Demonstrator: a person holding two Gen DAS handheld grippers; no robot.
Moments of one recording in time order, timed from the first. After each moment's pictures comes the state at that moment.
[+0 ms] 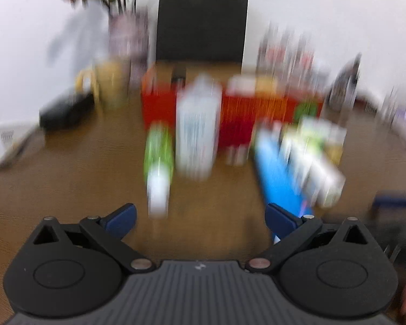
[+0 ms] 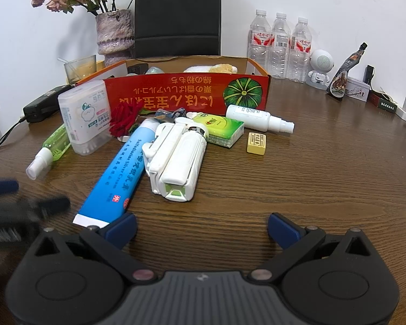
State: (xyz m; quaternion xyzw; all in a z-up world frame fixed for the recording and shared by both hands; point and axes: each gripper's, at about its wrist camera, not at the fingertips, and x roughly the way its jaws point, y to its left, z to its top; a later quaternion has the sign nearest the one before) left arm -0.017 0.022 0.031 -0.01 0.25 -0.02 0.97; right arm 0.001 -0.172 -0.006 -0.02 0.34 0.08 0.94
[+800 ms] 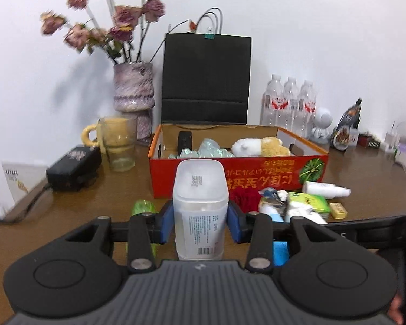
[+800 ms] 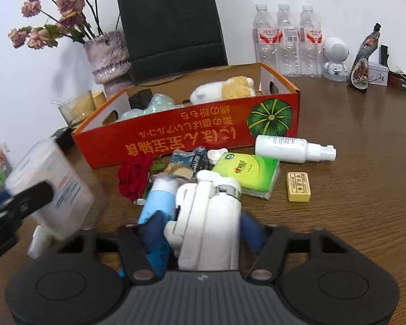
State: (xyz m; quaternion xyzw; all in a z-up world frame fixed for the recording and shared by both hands) left arm -0.016 0.030 0.047 -0.03 0.21 -0.01 0.98; right arm 0.067 -0.159 0.010 0.08 0.34 0.11 0.93
